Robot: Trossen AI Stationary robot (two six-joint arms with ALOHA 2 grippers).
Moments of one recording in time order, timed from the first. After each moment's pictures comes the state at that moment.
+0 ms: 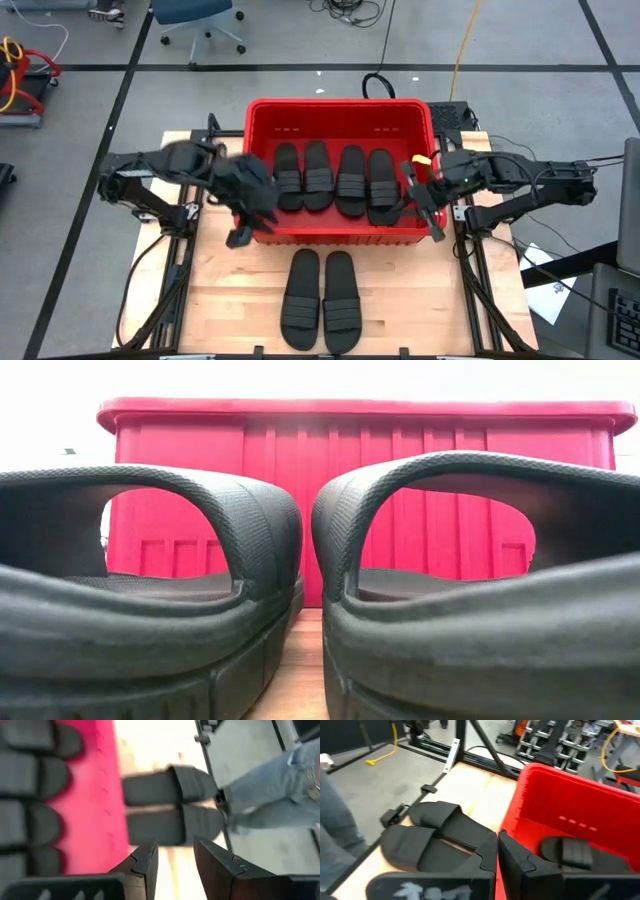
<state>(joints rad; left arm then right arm) -0.11 1.46 1.81 -1.26 0.28 -0.12 0.09 1.02 1.24 -0.68 -0.21 -0.23</state>
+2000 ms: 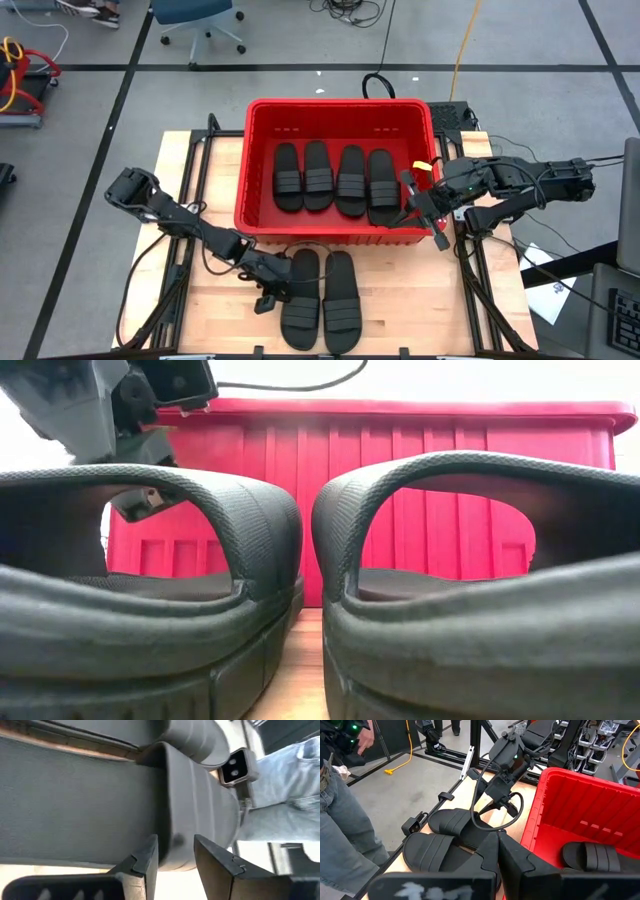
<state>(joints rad) -0.45 1.58 0.81 0.02 0.22 -0.59 0.17 1.02 1.24 -0.66 -0.21 -0.14</state>
